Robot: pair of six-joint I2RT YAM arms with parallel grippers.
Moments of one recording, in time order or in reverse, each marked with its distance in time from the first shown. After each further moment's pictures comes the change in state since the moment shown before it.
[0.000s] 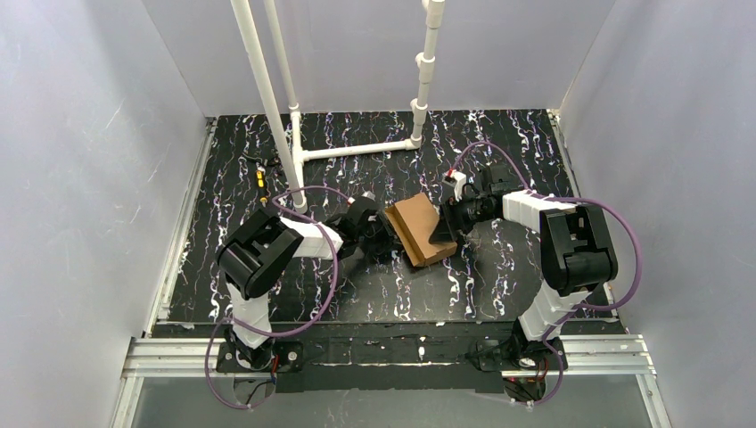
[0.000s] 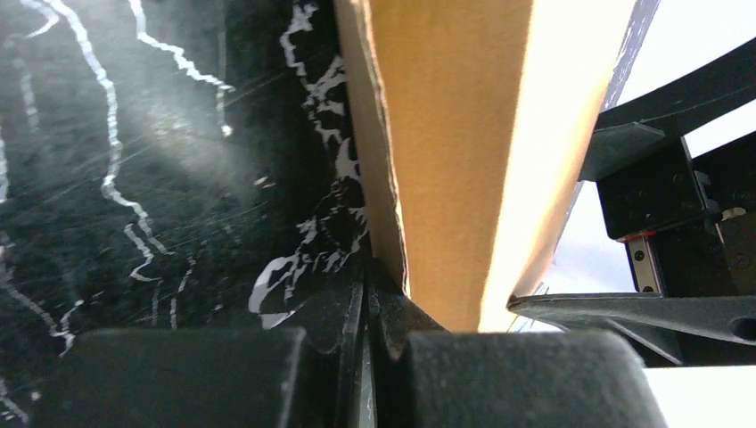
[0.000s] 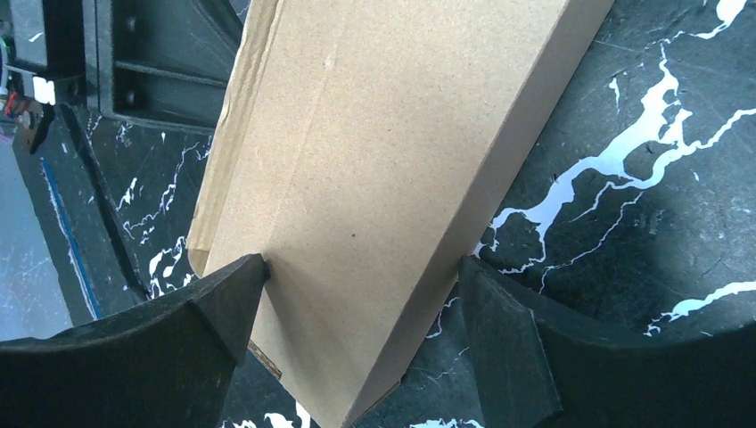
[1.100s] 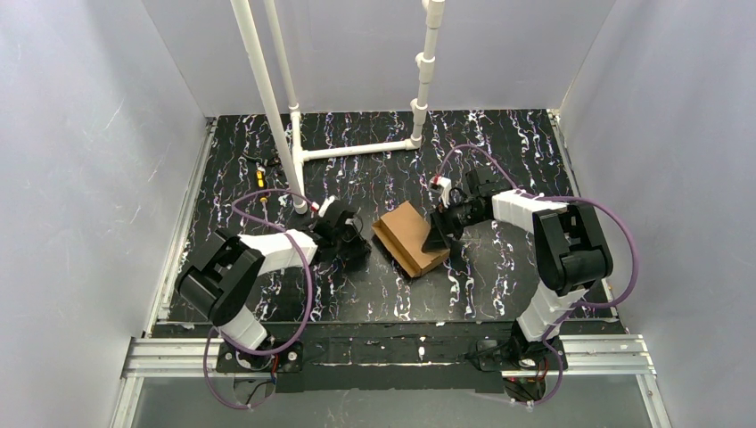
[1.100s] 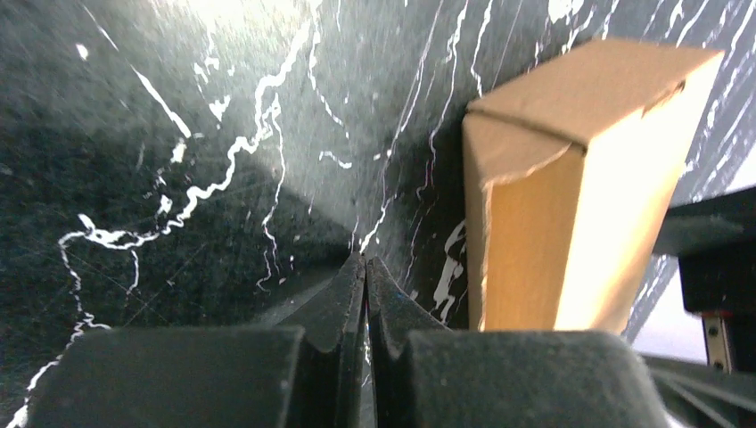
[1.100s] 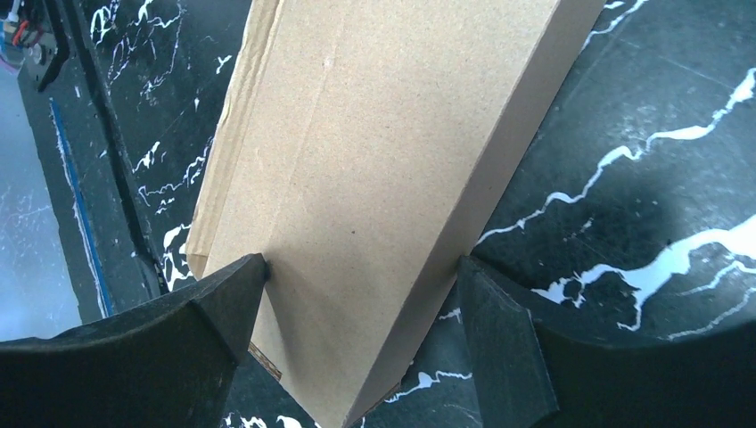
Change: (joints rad) left arm 0.072 -0.263 -0.147 -0.275 -0.203 0.061; right arm 0.082 0.012 0.020 -0.064 -0.024 -0.097
